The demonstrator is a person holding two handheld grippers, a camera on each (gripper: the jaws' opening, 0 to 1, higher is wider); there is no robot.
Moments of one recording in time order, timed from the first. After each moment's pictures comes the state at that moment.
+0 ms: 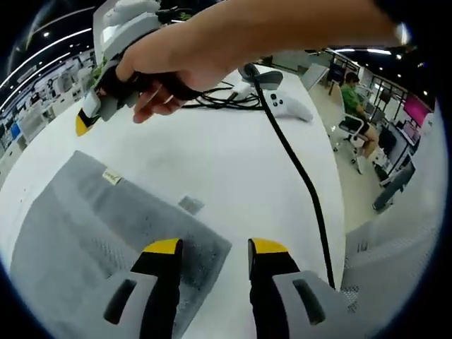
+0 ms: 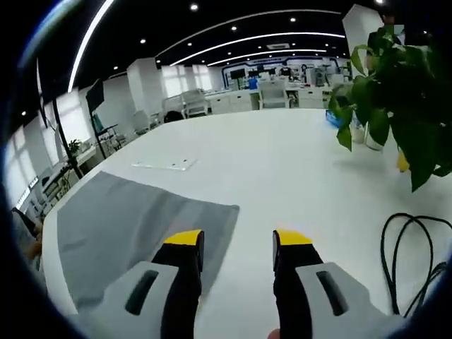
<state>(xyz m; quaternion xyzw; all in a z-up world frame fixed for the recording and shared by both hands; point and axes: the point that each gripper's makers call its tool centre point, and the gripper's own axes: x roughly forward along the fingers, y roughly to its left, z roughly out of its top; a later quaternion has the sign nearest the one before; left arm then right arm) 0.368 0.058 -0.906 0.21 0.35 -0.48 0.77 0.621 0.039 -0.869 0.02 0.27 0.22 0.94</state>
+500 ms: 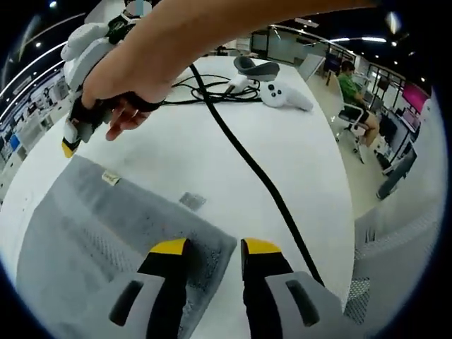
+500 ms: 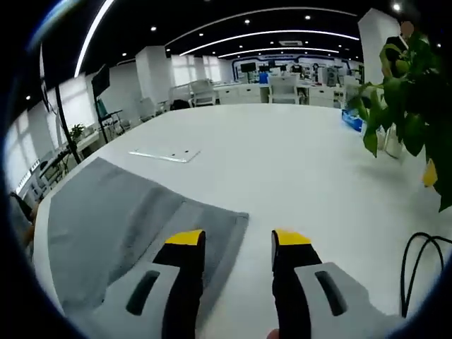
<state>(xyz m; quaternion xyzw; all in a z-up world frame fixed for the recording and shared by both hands) 0.369 0.058 -0.913 0.23 0.34 -0.49 0.77 0.649 0.066 -0.897 -0.02 0.29 0.24 0.93</state>
